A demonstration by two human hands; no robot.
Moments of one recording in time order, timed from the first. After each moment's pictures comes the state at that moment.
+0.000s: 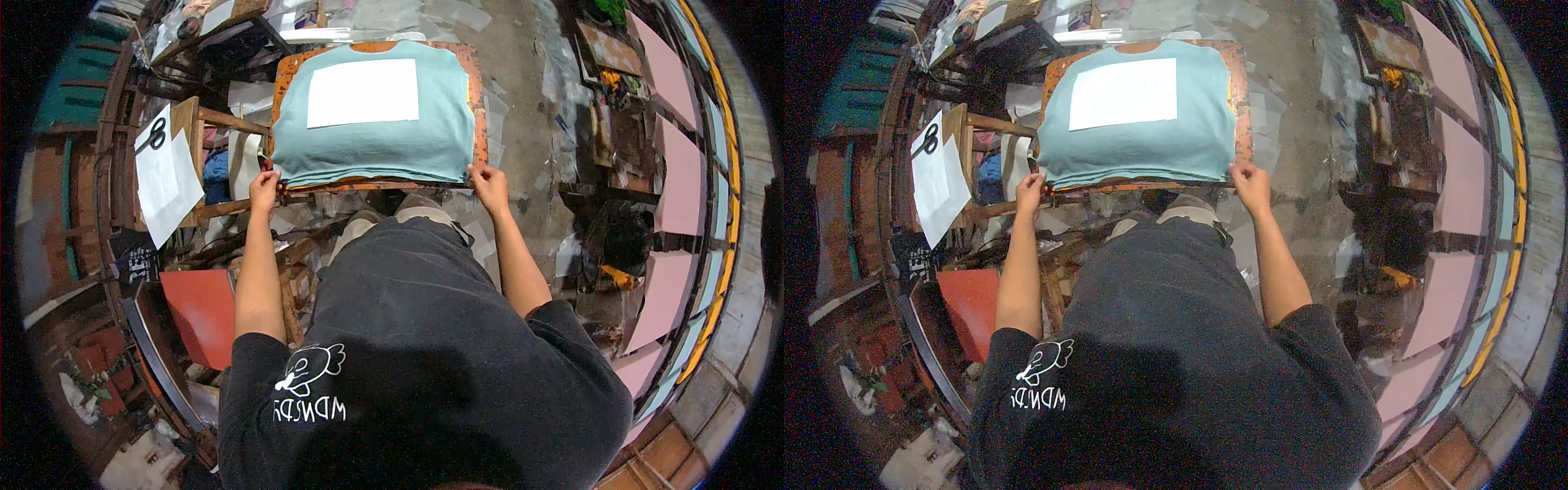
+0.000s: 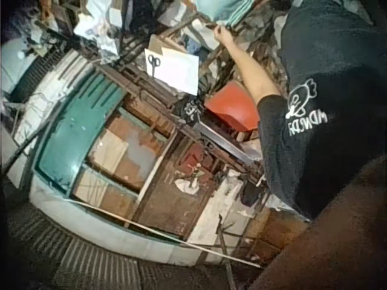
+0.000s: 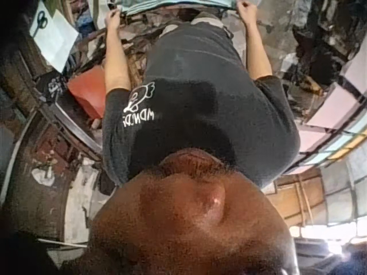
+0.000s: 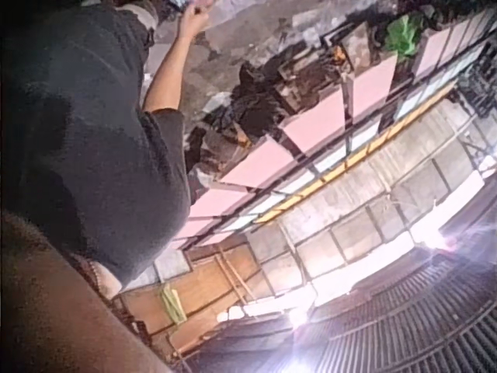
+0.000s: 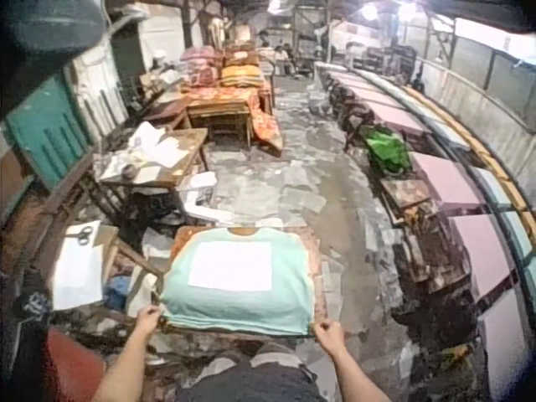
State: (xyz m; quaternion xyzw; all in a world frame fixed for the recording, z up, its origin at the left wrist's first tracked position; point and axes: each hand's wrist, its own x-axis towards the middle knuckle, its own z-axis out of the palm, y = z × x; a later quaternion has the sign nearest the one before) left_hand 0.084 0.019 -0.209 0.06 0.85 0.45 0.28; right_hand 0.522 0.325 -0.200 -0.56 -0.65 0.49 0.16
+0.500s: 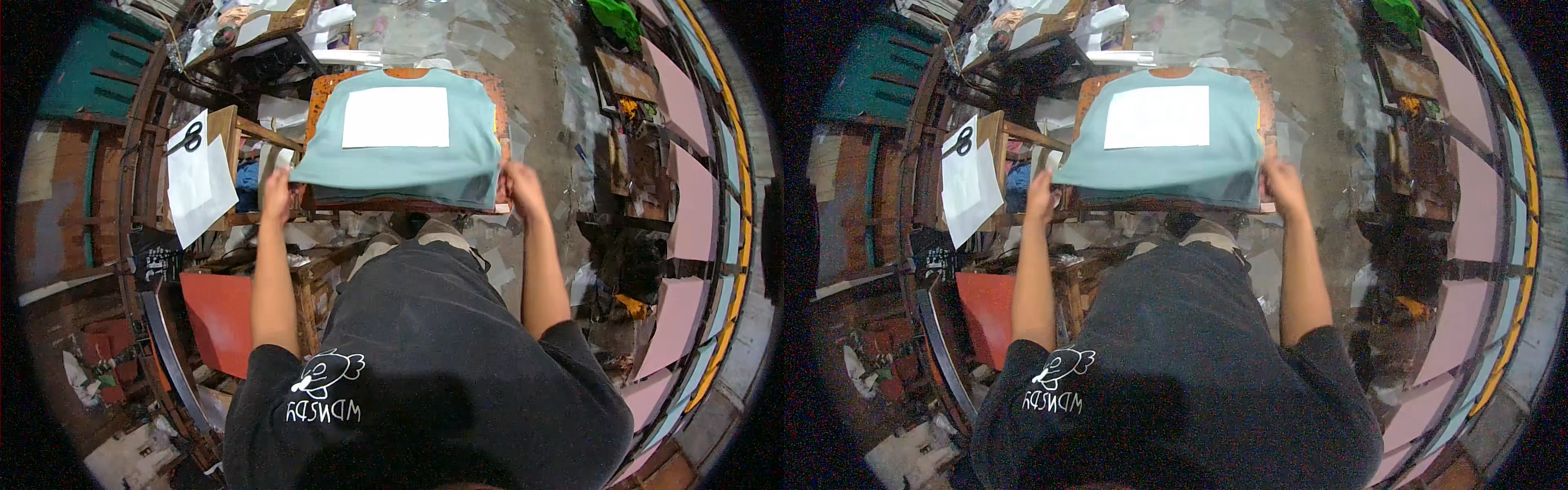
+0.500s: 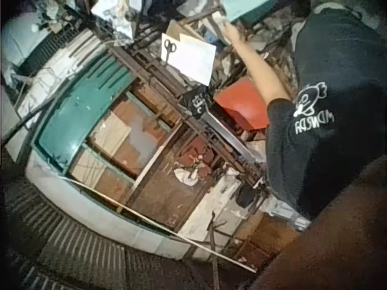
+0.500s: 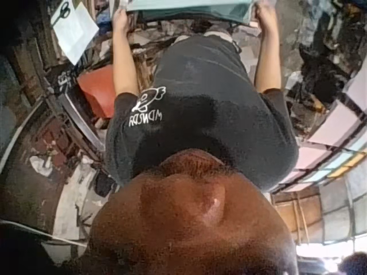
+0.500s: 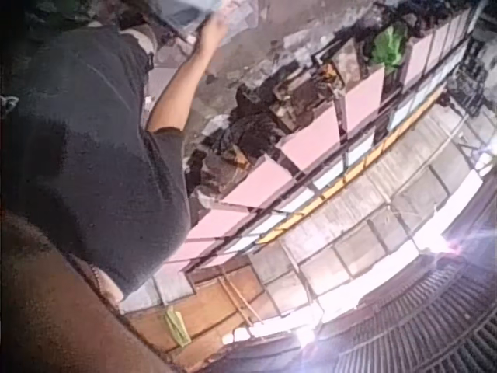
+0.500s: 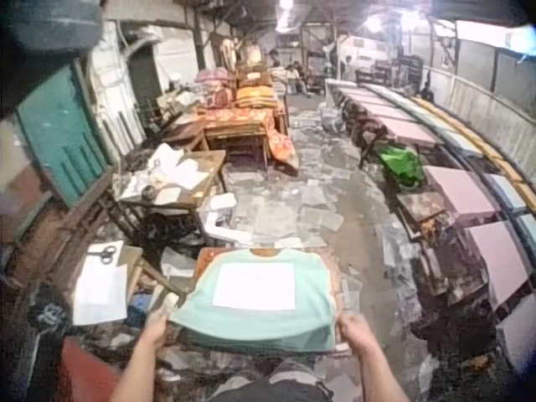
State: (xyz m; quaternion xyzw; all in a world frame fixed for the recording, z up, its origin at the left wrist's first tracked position) left_hand 0.065 0.035 -0.146 0.04 0.74 0.57 0.35; right_hand 0.484 0.369 -0.132 -0.49 -0.51 0.68 0.17
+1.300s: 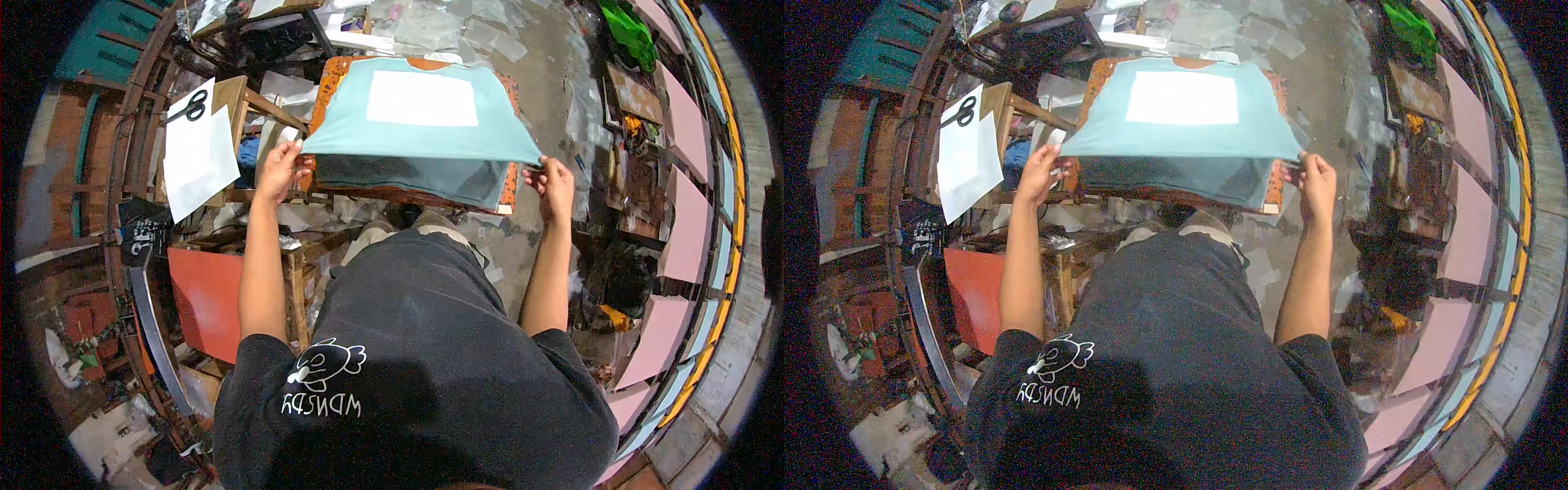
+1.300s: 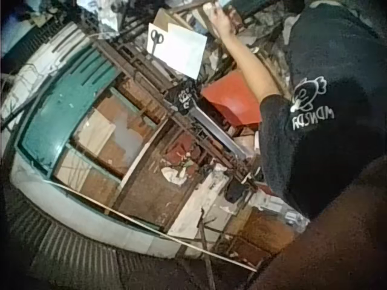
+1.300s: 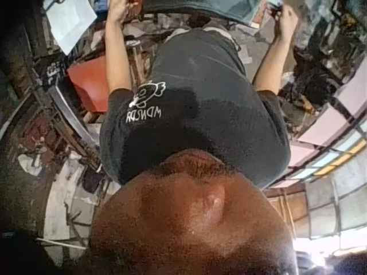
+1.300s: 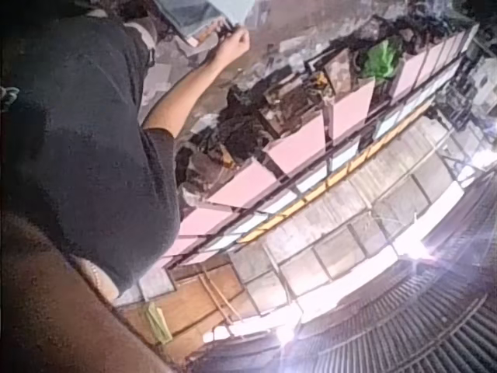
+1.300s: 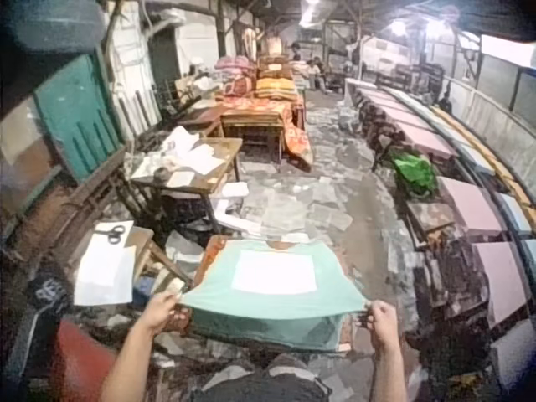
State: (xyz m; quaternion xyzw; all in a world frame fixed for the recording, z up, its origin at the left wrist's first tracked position) left_hand 0.073 0.042 -0.087 0.09 0.69 0.57 0.44; right_hand 0.481 0.378 -0.065 -0.45 -0.47 0.70 0.31
